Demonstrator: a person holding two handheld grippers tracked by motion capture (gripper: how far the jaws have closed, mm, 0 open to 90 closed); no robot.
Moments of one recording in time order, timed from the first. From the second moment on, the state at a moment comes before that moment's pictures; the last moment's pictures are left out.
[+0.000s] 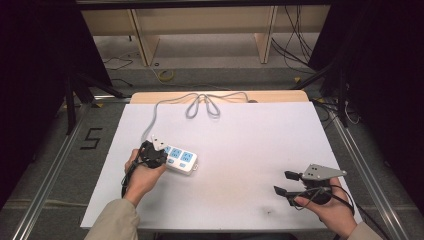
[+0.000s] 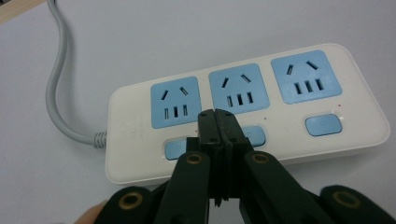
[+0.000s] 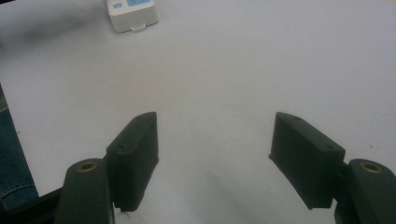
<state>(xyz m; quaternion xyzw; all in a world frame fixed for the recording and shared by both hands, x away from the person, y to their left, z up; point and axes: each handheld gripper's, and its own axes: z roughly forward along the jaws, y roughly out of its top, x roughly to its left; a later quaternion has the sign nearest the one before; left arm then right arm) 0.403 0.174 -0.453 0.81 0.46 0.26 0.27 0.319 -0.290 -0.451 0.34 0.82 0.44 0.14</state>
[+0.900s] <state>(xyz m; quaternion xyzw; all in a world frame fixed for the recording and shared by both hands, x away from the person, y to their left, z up) 0.406 0.166 -0.455 0.82 0.45 0.24 0.27 0.319 -0.289 -0.452 0.34 0.82 0.44 0.14</state>
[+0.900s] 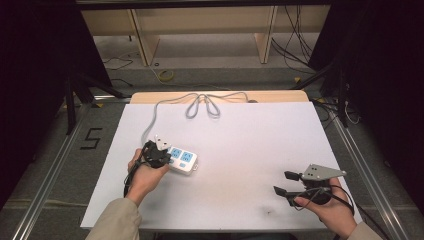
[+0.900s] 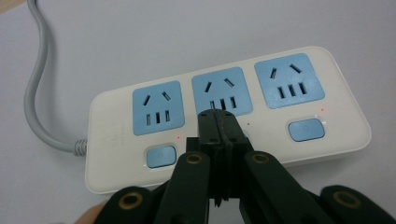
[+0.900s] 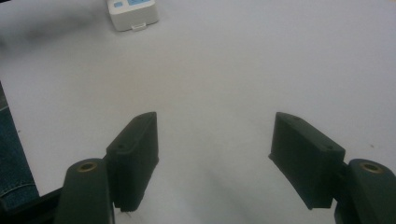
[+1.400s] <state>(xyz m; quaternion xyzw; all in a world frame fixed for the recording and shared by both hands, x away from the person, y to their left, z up) 0.406 0.162 -0.456 0.82 0.44 0.24 0.27 0.319 -0.289 -0.451 0.33 0.82 0.44 0.14</state>
